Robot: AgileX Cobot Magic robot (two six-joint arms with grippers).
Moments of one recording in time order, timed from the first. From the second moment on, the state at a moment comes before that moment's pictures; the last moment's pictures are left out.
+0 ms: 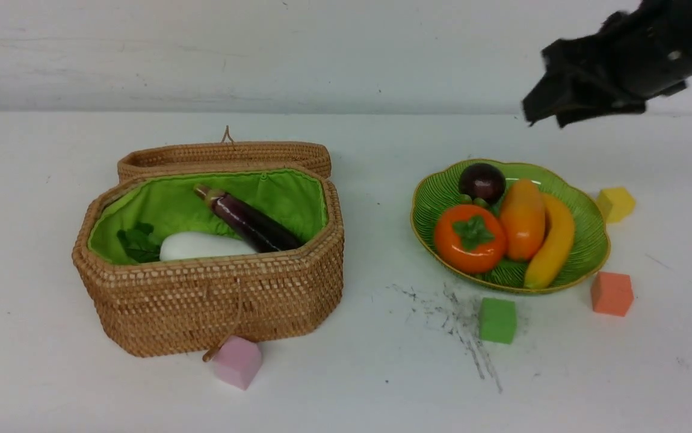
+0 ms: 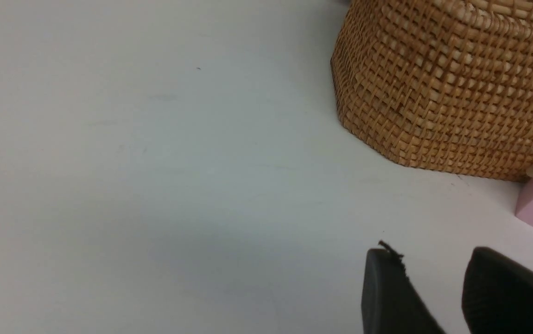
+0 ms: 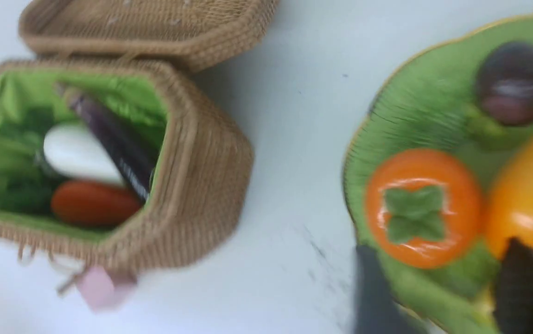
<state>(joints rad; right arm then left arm) 0.12 1.64 -1.71 0.47 1.04 -0.25 -0.03 -0.01 0.03 0.11 0.40 -0.37</state>
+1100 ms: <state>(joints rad) 0.12 0.63 -0.24 0.37 0.37 -0.14 -0.03 -0.01 0.03 0.11 0.40 -0.37</state>
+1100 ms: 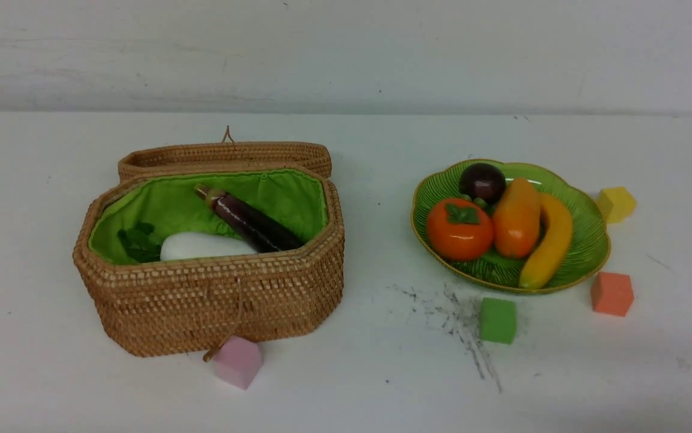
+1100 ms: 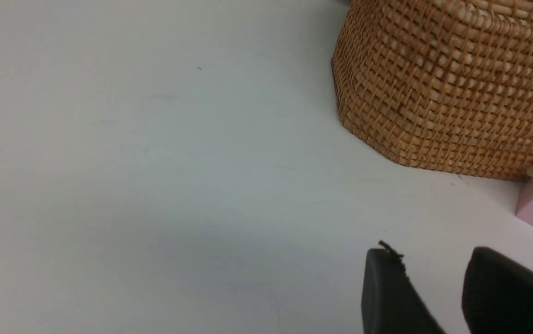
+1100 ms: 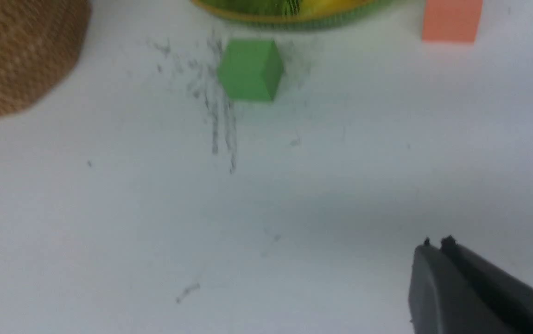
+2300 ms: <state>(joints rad) -0.03 -0.01 0.01 0.02 0.39 0.00 -0.03 -0.01 0.03 0.11 0.40 -0.37</state>
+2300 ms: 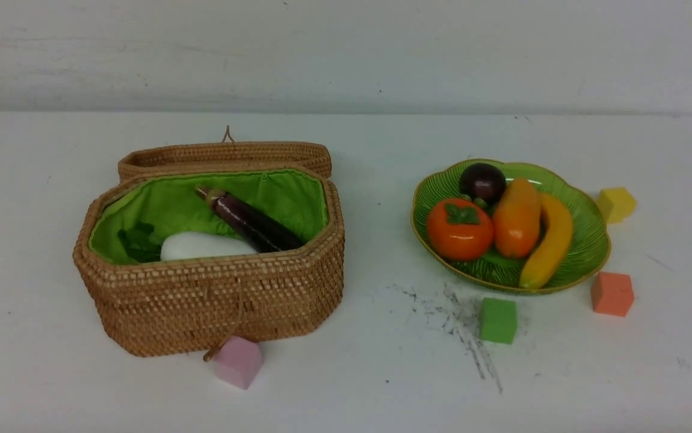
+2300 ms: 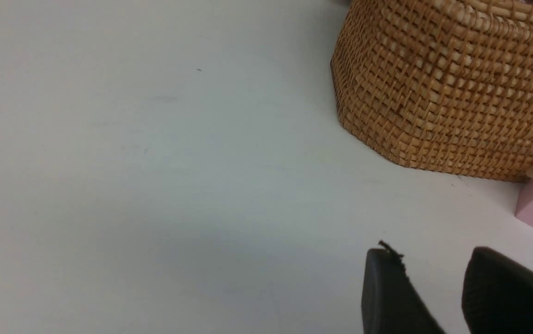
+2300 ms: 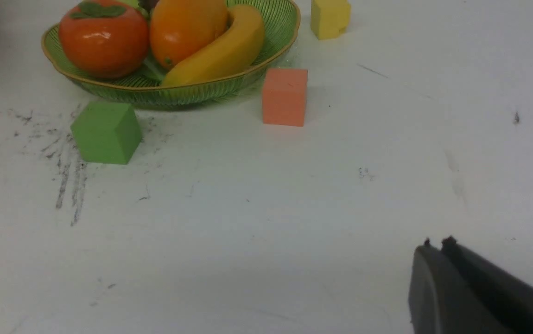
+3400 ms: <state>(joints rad) -0.03 -0.01 0.01 0.02 0.39 0.00 -0.03 -0.01 0.03 0.11 0.40 -0.37</state>
